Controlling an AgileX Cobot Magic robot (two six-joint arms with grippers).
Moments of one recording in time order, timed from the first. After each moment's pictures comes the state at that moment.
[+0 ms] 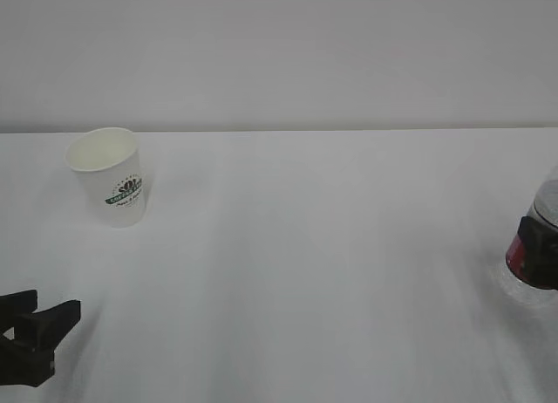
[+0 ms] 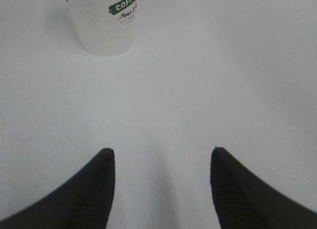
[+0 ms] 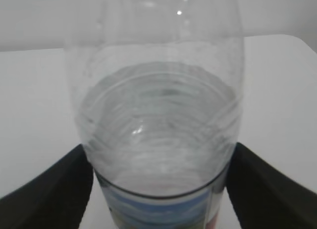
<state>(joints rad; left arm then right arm) -0.30 1.72 -0.01 0.05 -1.15 -0.14 0.07 1.70 -0.14 0.15 -1.15 0.00</state>
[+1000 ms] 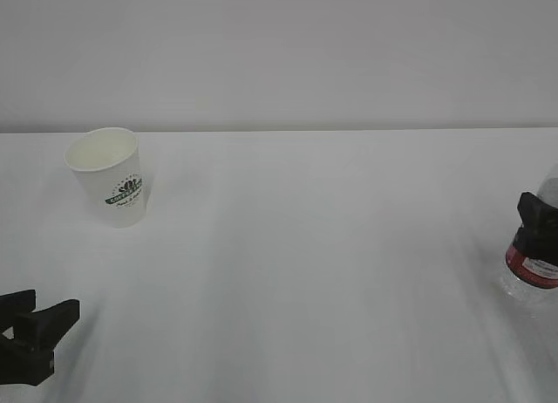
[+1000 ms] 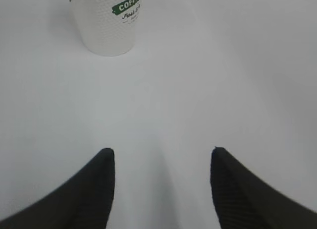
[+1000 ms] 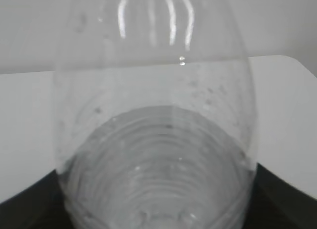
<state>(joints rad) -0.30 1.72 -0.01 0.05 -1.15 -0.14 0.07 1.73 -0.22 0.19 -1.15 -0.02</state>
